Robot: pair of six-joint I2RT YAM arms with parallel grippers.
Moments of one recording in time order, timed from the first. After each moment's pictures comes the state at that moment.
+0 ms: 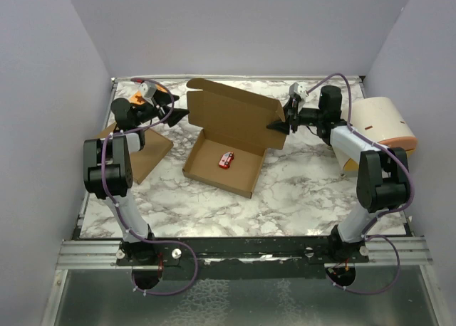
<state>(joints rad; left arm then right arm) 0.14 1.84 1.00 0.99 1.14 -0.29 0.12 1.71 1.08 0.29 -1.22 -0.30</state>
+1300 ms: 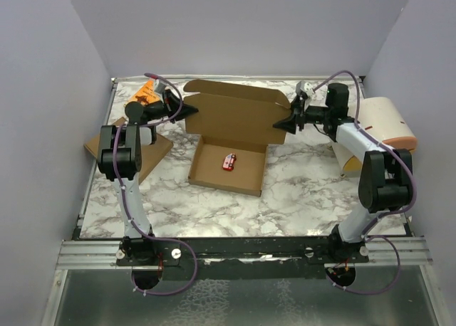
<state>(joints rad) 0.06 2.16 1.21 1.51 1.32 -0.88 0.09 1.70 1.13 0.15 -1.23 -0.39</state>
